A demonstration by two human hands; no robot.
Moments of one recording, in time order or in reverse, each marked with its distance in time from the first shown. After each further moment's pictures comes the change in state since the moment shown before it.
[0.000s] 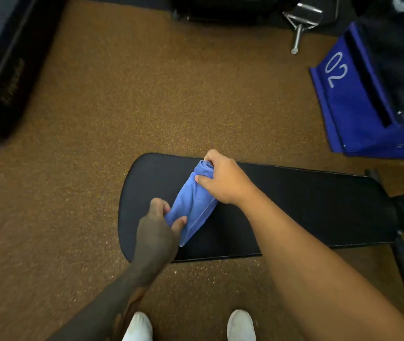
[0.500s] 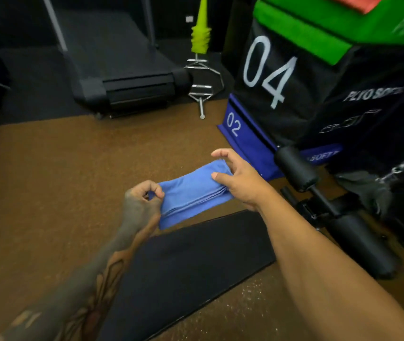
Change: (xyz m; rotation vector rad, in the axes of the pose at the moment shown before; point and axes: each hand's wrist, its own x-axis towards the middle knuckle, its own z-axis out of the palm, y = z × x) left_hand 0.032 0.260 -0.045 -0.359 -0.126 0.491; right_hand -0.099 -0.016 -0.259 0.482 0.438 -0.037
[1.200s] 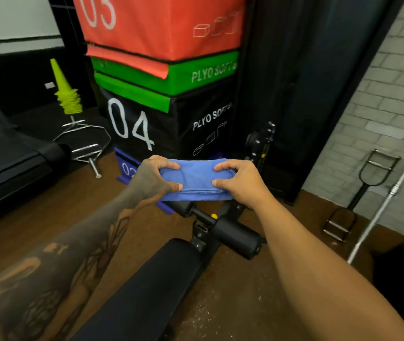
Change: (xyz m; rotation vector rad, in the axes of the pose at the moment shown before) left_hand -0.017 0.315 0.241 0.253 -0.763 0.662; right_hand -0.179 -0.055 -0.312 -0.138 0.743 0.160
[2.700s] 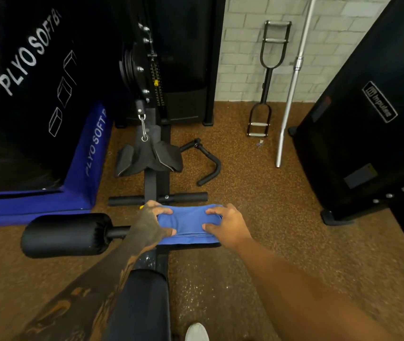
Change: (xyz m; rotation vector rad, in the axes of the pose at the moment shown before) left_hand 0.144 -0.170 0.350 0.129 -0.788 0.096; right_hand 0.002 0.326 0.044 -0.091 0.253 0.853
